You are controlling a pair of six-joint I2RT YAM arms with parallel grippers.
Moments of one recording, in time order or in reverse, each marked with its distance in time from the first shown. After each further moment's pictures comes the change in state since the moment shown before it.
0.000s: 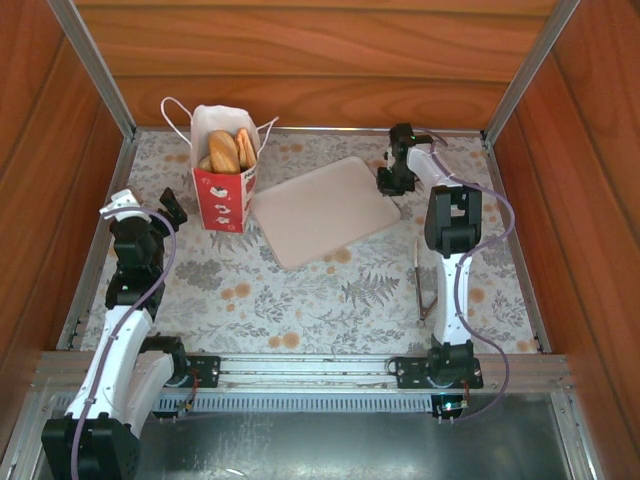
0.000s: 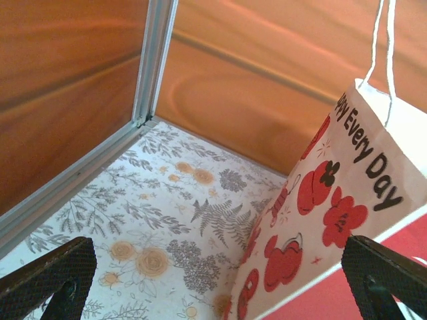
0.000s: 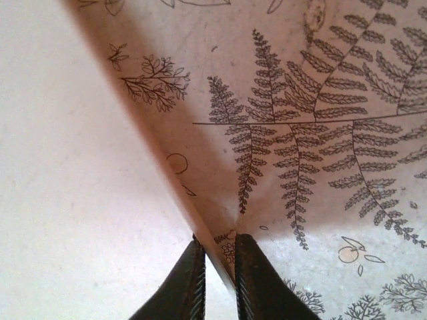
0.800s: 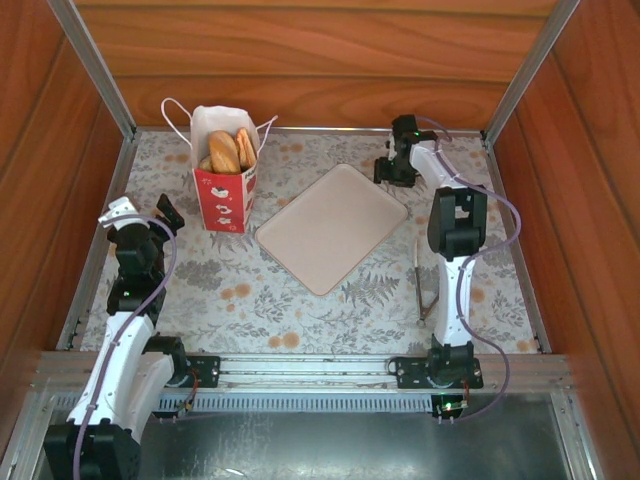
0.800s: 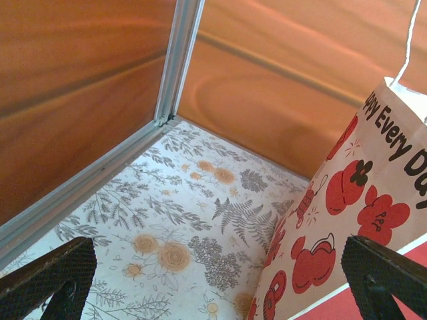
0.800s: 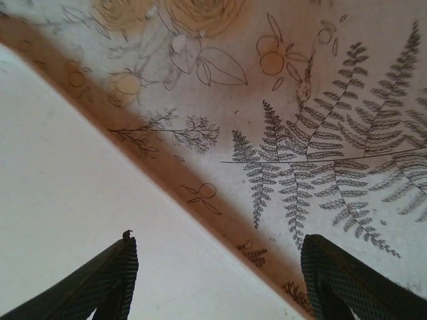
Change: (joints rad) left arm 0.000 -0.038 -0.051 0.003 -0.065 -0.005; right arm 0.007 -0.042 0.011 0.053 -0.025 -0.002
